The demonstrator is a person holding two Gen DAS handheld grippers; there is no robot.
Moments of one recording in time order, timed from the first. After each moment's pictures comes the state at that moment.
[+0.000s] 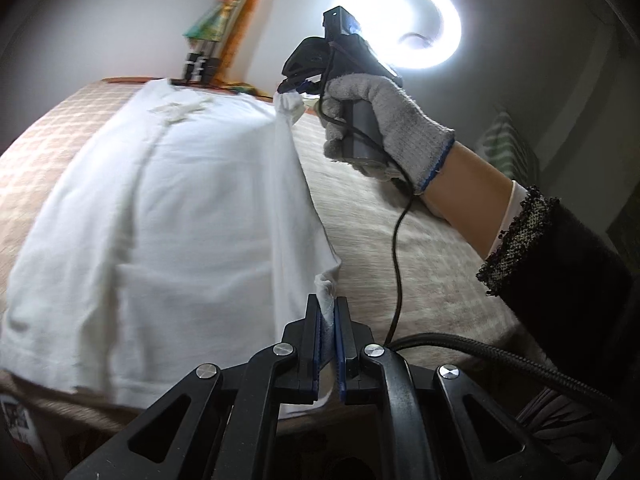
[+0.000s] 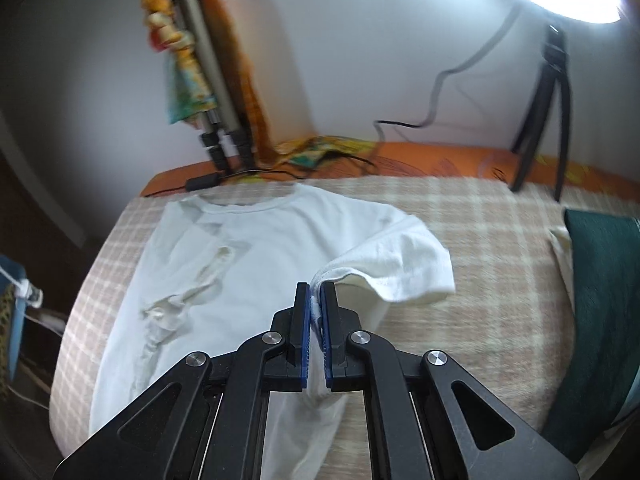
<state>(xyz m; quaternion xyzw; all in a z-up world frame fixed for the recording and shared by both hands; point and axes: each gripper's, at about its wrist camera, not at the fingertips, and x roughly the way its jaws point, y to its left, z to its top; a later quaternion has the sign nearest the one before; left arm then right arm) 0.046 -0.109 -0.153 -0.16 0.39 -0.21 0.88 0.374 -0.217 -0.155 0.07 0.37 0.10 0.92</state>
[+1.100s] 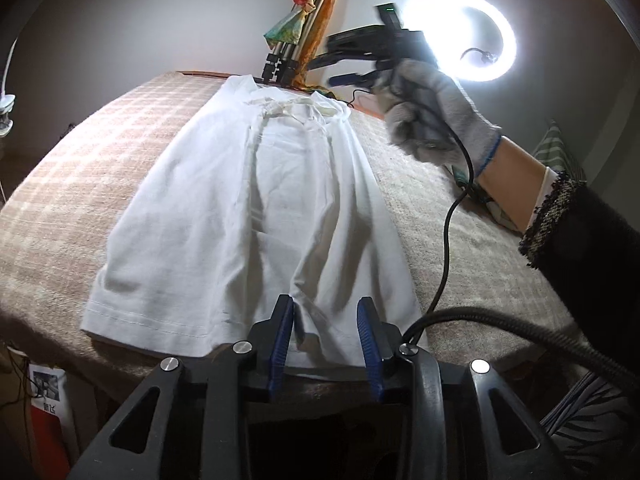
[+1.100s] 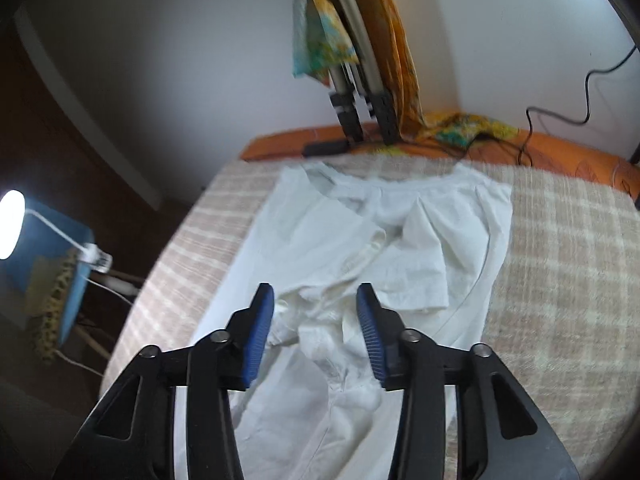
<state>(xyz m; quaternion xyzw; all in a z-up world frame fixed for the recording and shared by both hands) 0.026 -0.056 -0.167 -0.15 0.40 -0.12 0.89 0.385 -0.149 -0.159 0.09 0.39 0.26 0.88</state>
